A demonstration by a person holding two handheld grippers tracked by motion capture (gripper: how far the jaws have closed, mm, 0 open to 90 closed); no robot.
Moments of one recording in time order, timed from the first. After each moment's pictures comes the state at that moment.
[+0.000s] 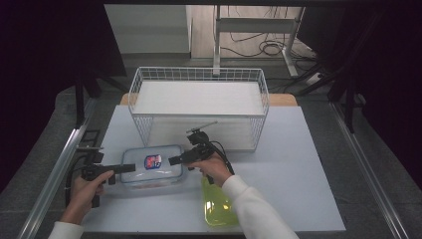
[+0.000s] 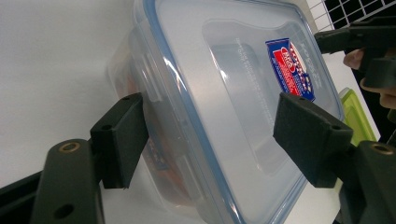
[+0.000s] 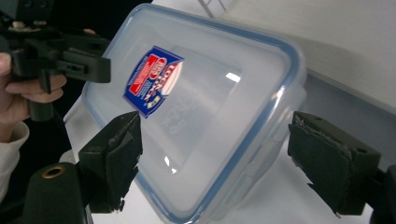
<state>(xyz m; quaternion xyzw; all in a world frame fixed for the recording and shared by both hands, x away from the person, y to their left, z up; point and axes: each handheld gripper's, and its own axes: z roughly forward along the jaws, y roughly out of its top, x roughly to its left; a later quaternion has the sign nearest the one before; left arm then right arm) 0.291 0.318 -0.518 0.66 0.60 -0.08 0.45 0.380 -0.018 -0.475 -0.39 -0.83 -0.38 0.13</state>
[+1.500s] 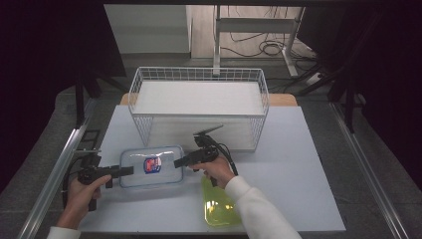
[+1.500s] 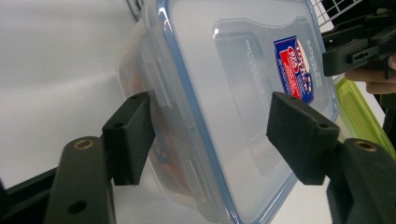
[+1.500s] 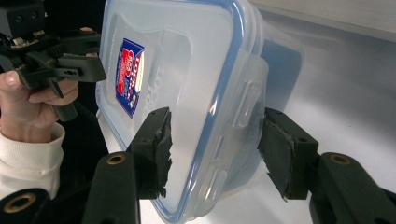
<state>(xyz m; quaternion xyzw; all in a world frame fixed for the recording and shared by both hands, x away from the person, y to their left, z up) 0.276 0.318 -0.510 0.68 0.57 -0.04 0.46 0.388 -0.033 -0.495 -0.43 -0.80 -0.37 0.22</state>
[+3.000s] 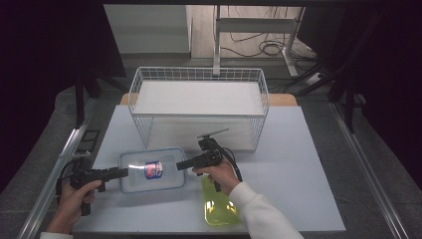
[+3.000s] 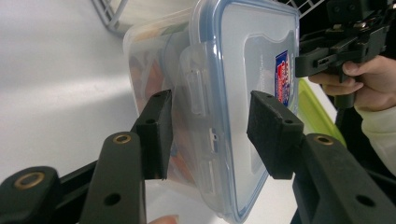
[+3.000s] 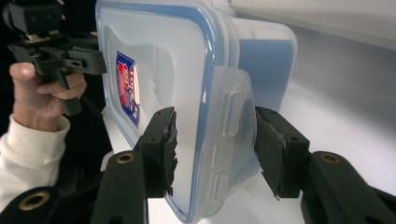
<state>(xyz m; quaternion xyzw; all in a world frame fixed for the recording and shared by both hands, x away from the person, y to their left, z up) 0.260 0.333 -0.507 0.66 0.53 -0.07 0.52 0.368 -0.047 -0.484 -0.40 -0.80 -0.41 0.19</state>
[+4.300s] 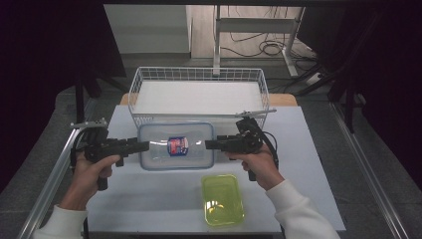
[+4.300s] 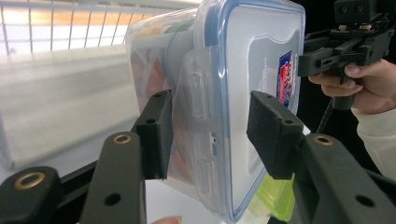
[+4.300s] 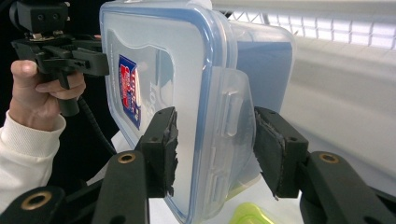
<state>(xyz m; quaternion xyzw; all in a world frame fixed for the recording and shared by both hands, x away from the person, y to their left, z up) 0.286 0.256 -0.388 0.70 0.44 -0.01 0.55 0.345 -0.131 -0.366 -0.37 -0.79 -0.49 0.07</state>
